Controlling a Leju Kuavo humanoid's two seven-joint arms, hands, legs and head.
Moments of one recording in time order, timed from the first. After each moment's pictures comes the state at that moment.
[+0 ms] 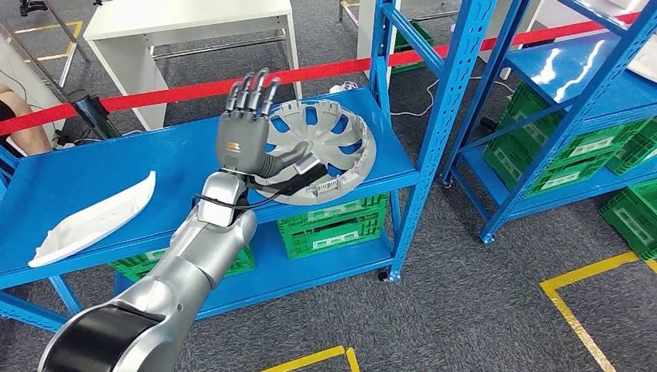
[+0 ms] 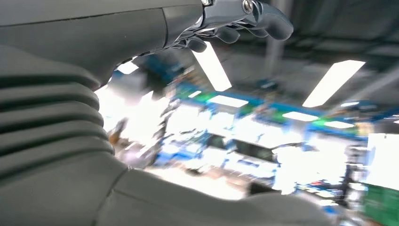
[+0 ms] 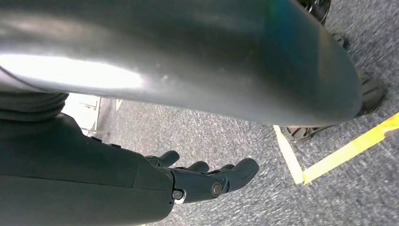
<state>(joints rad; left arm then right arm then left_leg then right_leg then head) -0.89 -0.27 -0.22 -0.39 -1.56 0.70 -0.01 -0.11 0.16 -0.90 -0.21 0.69 -0.02 0.27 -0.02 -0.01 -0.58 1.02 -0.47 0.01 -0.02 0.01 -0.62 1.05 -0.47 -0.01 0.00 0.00</state>
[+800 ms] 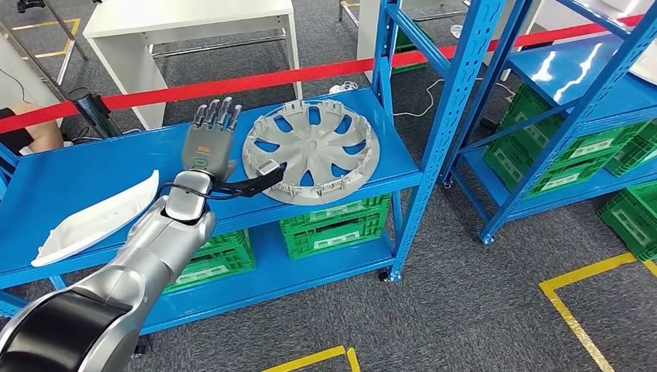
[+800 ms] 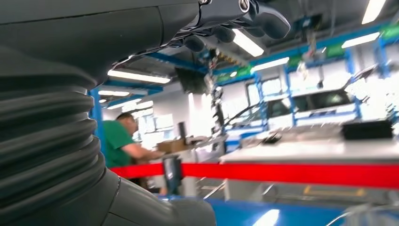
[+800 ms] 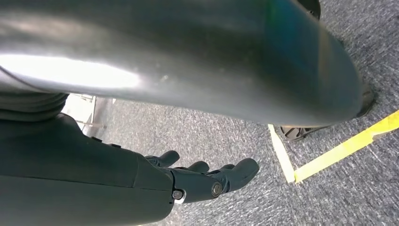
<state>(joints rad) -0.94 -0.08 -0.37 -0.29 -1.53 0.39 0.24 -0.13 0.16 -0.91 -0.21 0.73 -0.04 0.27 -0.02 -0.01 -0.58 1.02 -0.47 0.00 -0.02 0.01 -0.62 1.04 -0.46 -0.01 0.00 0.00</state>
